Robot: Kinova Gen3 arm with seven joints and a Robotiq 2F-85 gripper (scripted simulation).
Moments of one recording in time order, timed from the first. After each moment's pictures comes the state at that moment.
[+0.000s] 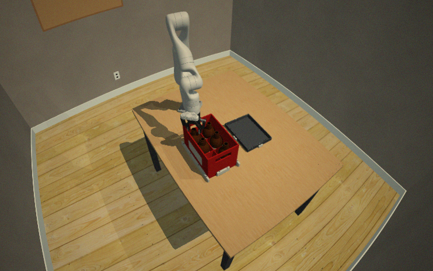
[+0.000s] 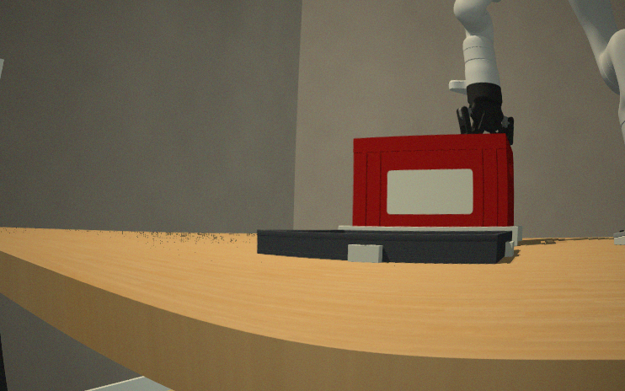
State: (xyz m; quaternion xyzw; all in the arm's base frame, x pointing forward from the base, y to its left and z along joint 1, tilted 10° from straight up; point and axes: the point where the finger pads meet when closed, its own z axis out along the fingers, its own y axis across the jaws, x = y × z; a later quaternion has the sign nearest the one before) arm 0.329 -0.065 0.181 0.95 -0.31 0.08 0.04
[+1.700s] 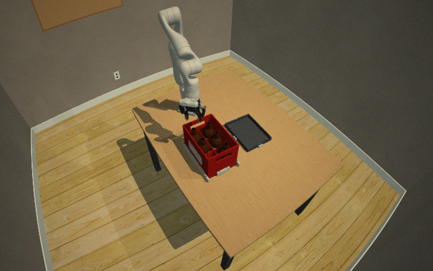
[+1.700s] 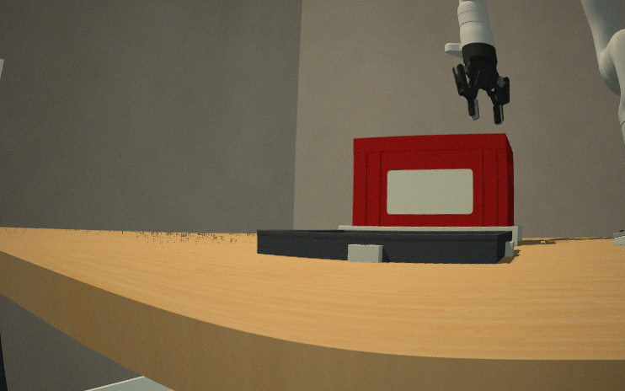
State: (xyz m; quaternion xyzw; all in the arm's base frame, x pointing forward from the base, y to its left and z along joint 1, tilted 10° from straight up) arm 0.318 -0.055 0.266 0.95 -0.31 0.08 0.04
